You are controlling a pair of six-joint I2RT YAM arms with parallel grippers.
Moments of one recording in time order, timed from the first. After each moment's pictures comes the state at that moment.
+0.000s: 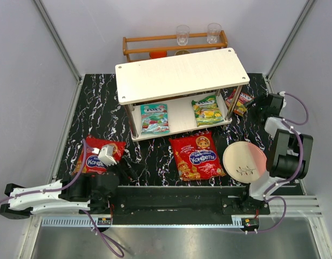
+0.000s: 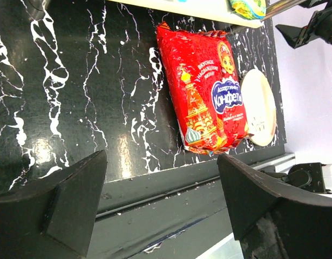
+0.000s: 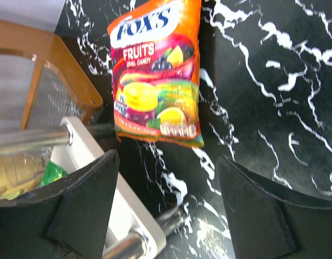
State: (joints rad) left arm -1.44 0.31 0.47 -0.79 -0.79 -1.31; right arm -0.27 1.64 0.95 0.07 -0.12 0.75
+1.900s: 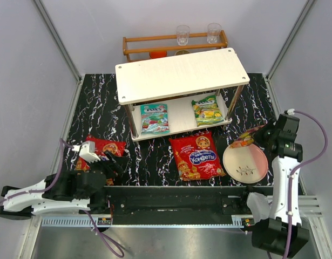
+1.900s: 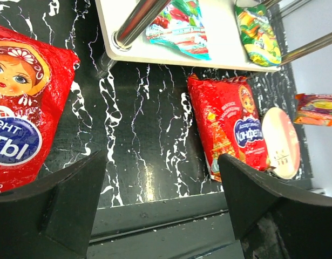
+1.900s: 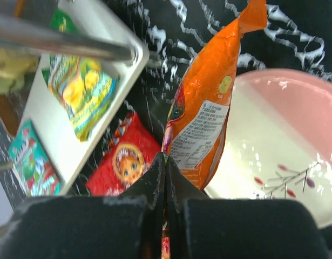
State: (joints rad) left arm -1.44 0.21 0.64 -1.10 -0.97 -1.29; right arm -0.31 0.89 0.87 -0.70 -0.19 0.61
